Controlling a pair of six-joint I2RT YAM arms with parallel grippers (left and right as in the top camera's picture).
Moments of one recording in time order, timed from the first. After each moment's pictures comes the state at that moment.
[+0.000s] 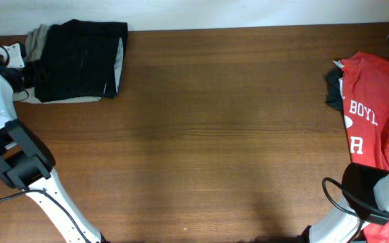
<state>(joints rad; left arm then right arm) 0.52 2.53 2.26 -0.75 0.43 0.14 -0.29 1.94 3.04 -1.69 0.18 0.13</state>
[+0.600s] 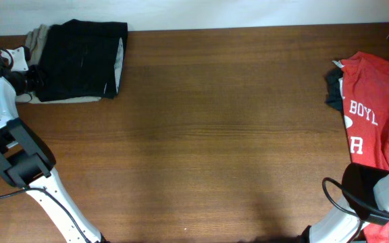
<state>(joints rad) 0.52 2.56 2.26 -0.74 0.46 0.15 -0.29 1.94 3.04 -1.69 0.18 0.13</state>
